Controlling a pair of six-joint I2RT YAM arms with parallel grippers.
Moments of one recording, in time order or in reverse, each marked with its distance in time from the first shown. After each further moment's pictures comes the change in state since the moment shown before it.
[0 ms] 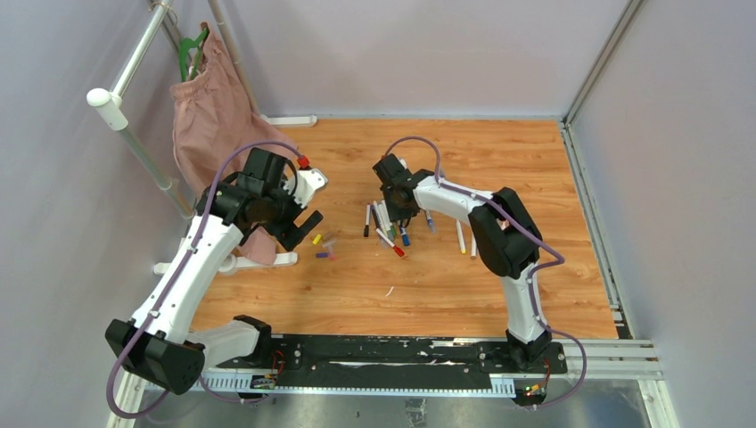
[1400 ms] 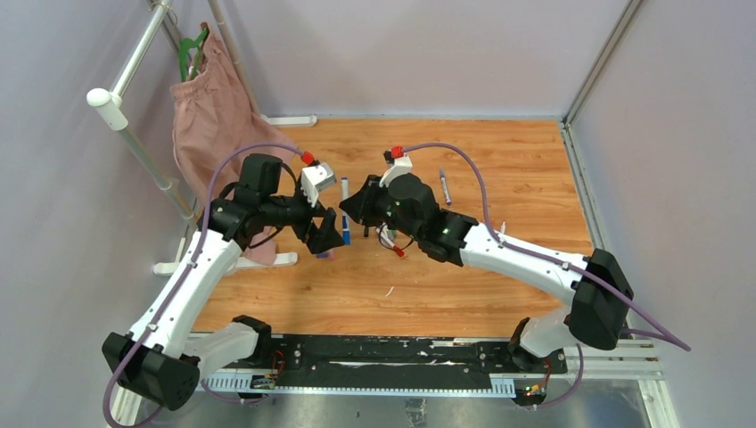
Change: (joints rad) left arm 0.000 -0.078 -0.137 0.316 0.573 -0.167; right arm 0.298 -0.642 -0.394 0.608 -0.051 0.384
